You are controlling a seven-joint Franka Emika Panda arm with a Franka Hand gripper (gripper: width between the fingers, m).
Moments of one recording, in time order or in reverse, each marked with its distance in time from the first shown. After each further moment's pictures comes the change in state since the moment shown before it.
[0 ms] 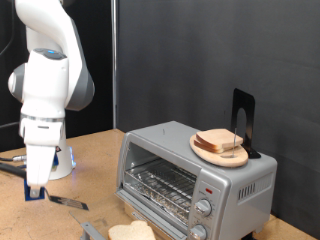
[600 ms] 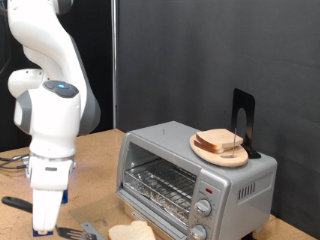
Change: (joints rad) arm 0.037 0.226 0.001 0.164 -0.104 -0.054 0.159
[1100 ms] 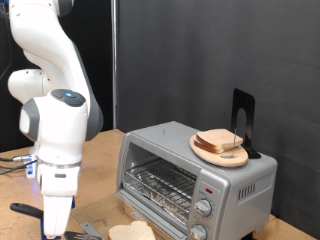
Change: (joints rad) arm 0.016 0.012 0.002 -0.025 -0.015 0.040 0.005
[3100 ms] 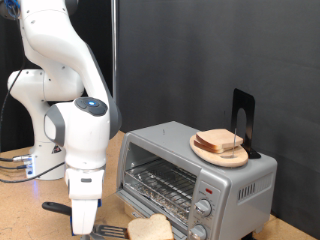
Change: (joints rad) arm 0.052 0.011 0.051 -0.053 0.116 -0.031 0.113
